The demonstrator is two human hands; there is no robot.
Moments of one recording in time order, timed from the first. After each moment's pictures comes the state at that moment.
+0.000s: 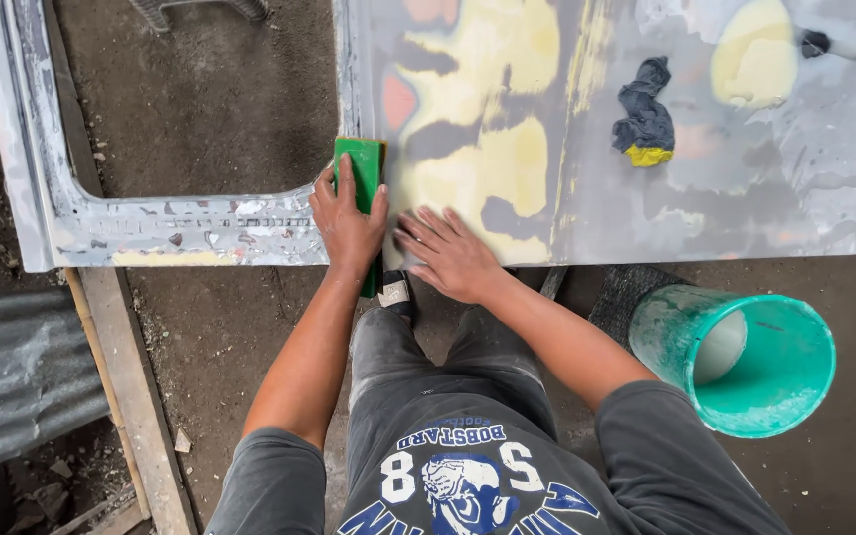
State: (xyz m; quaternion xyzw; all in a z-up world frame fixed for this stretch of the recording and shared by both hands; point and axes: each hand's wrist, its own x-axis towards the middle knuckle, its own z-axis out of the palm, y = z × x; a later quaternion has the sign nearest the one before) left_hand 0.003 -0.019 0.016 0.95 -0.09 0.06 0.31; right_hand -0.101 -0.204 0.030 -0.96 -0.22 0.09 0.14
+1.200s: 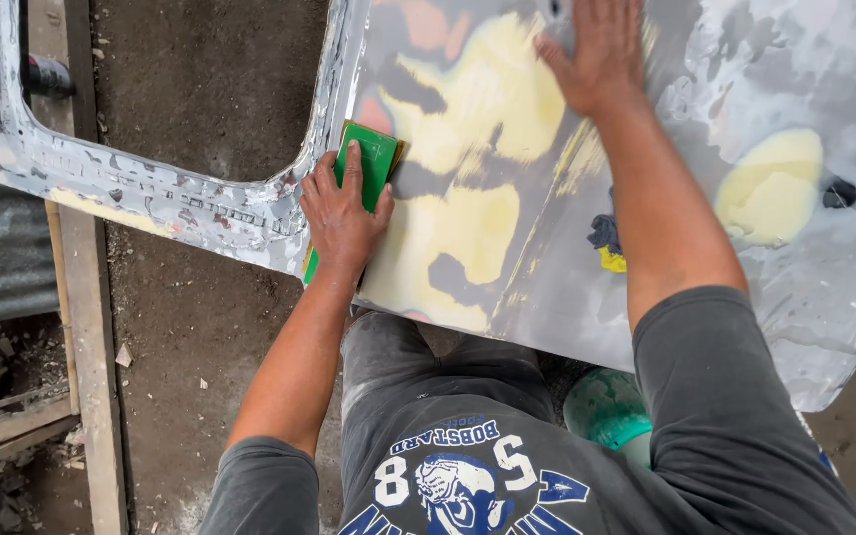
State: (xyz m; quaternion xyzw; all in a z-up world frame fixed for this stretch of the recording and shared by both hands) left_hand 0.027 -0.121 0.019 0.99 -0.03 0.05 0.13; right_hand 0.196 -0.483 0.012 -0.98 -0.09 0.07 0.16
